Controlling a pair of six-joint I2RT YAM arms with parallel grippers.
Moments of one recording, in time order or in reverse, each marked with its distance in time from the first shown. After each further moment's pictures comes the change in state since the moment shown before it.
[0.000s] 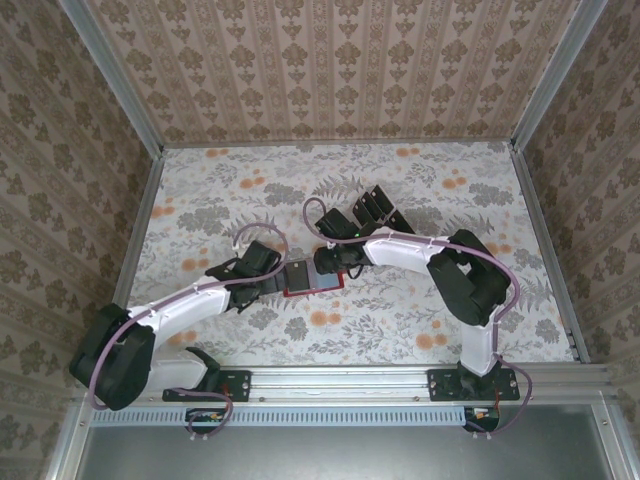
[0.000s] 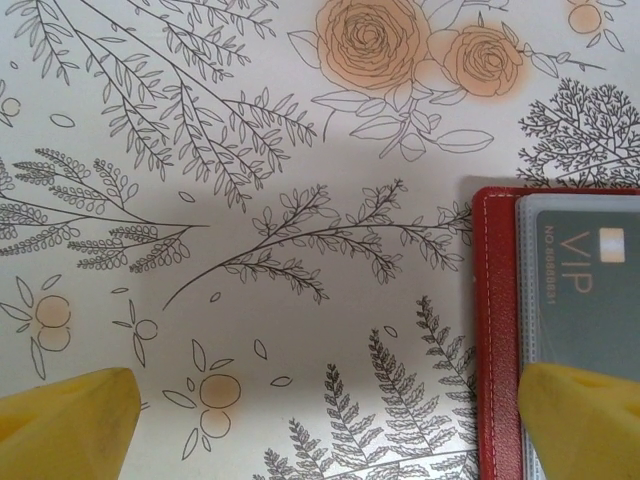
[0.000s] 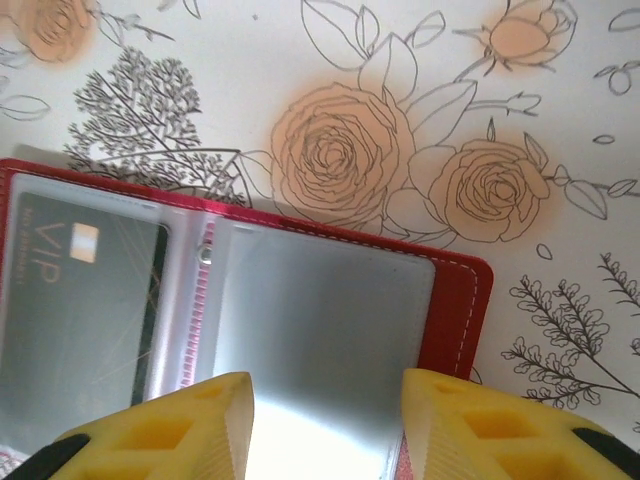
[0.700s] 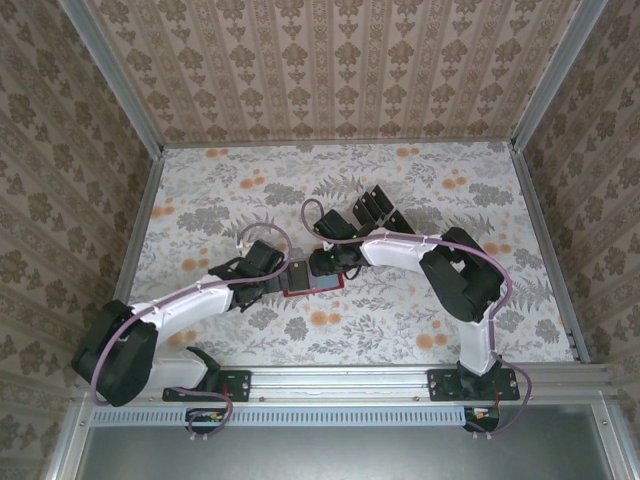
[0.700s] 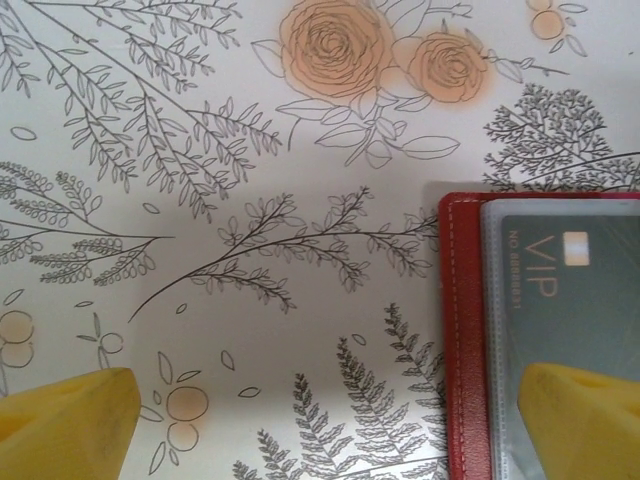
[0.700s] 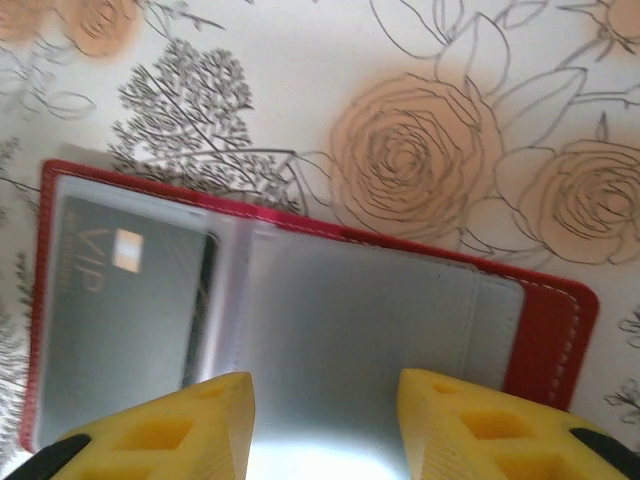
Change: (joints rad) left arm -0.020 0.021 0.009 0.036 0.003 0.000; right arm 0.000 0.052 0.000 0.069 -0.099 0.032
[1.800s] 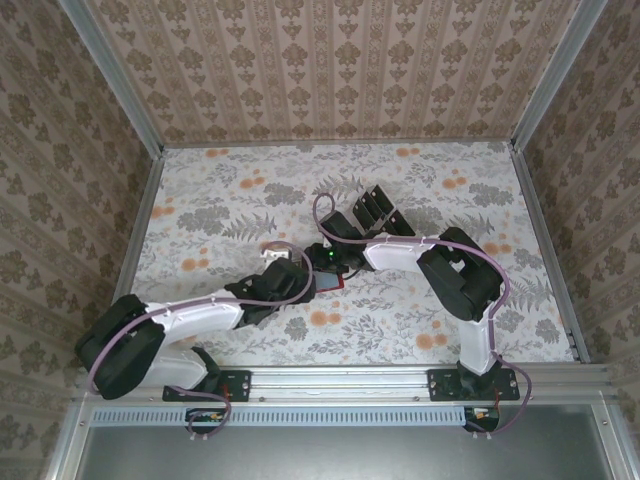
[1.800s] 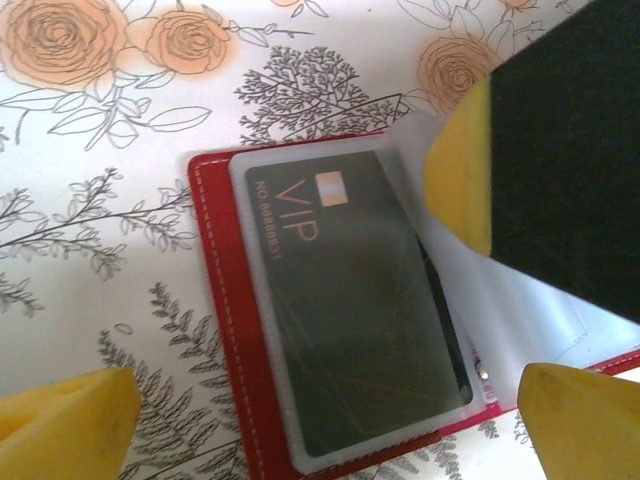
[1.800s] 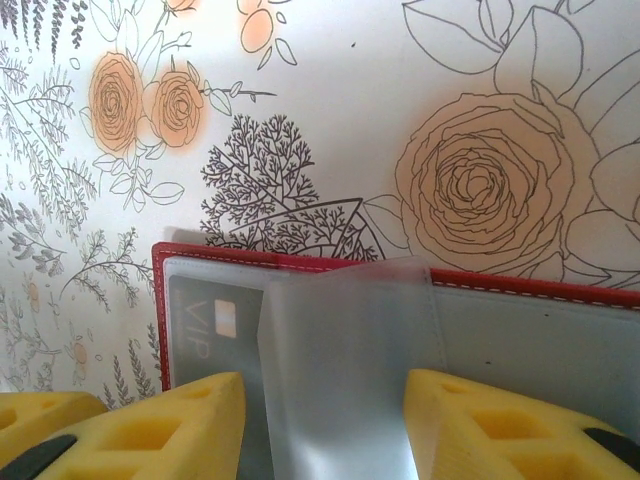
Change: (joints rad) left arm -0.204 0.040 -0.095 0.299 -0.018 0.017; right arm -0.009 0.005 -0.079 0.229 -0.111 0.288
